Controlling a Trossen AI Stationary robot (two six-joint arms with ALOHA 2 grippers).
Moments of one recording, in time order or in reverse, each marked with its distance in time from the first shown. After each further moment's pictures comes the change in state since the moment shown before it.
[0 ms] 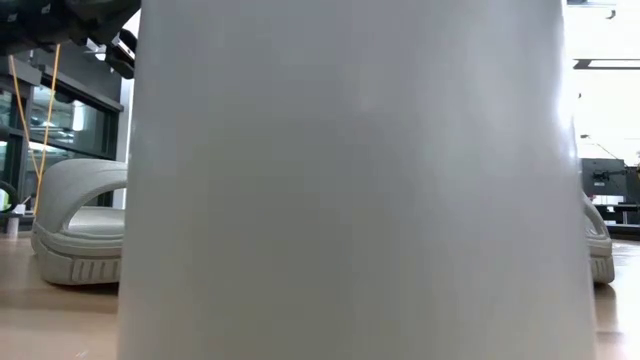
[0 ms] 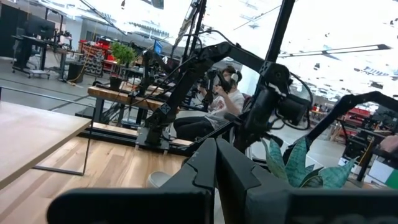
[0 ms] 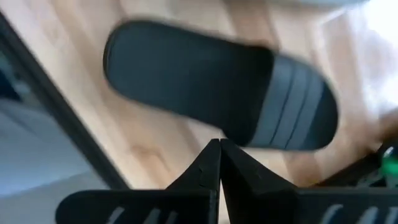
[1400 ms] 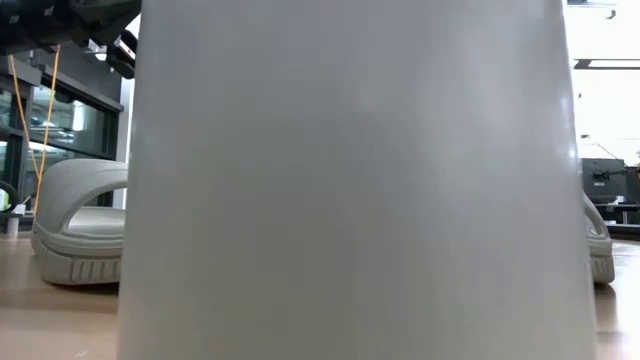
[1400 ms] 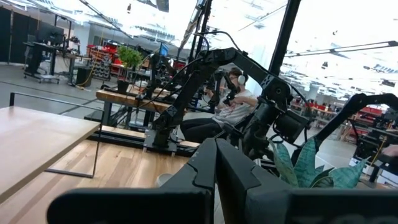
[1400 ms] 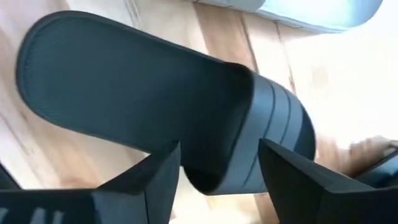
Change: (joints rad) left arm 0.000 0.000 0.000 0.000 -0.026 0.026; right arm -0.021 0.005 -0.166 0.051 0.094 -0.123
